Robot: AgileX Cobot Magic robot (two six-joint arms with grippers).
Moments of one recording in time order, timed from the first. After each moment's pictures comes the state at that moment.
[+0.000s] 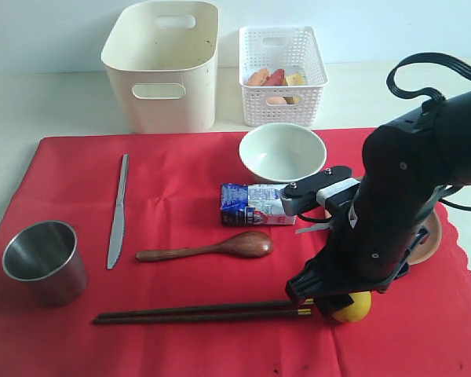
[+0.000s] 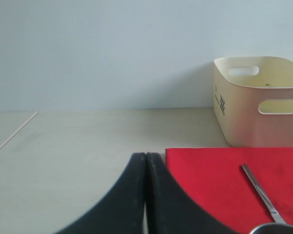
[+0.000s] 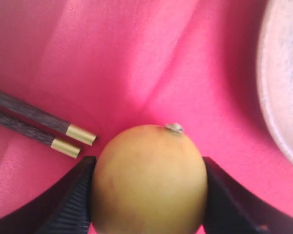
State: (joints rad) left arm 0.02 0.01 0.00 0.07 0.16 0.00; right arm 0.78 1.71 -0.77 0.08 0.68 0.14
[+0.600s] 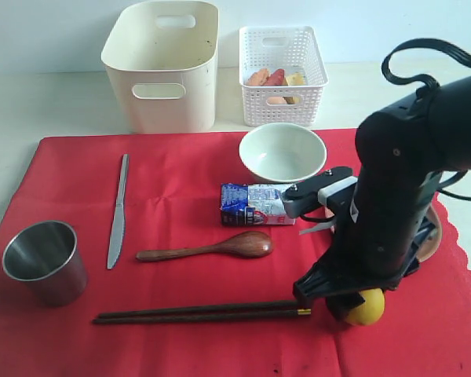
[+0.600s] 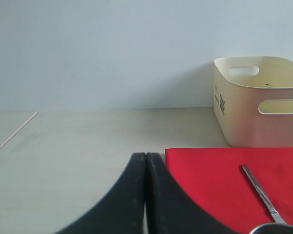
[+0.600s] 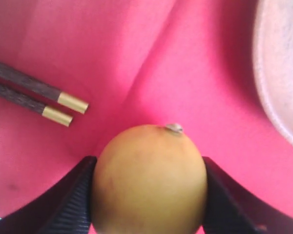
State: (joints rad) left arm 0.02 0.01 0.00 0.07 0.16 0.00; right arm 0.78 1.71 -0.83 0.04 0.84 0.14
